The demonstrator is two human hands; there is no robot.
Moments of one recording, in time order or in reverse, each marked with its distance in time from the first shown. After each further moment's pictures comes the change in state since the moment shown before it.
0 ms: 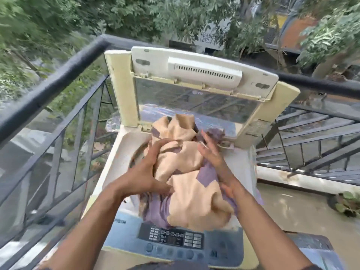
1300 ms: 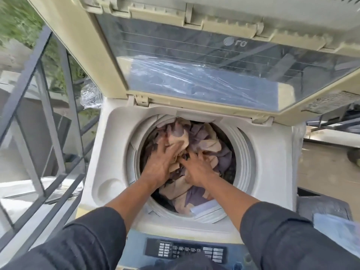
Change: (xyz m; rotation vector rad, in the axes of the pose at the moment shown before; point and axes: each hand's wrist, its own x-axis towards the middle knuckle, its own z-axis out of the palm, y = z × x) left_hand 0.098 -0.217 0.068 0.611 -0.126 -0.311; right_hand 0.112 0.200 0.025 -1.501 -0.586 0.317
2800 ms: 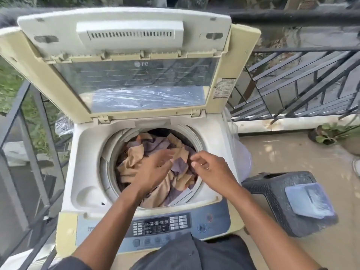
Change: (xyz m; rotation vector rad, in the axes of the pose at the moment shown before) left_hand -0.079 0.154 -0.054 -0.482 0.073 0.052; right_hand -0.237 0.053 -0.034 0.928 0.627 0.151
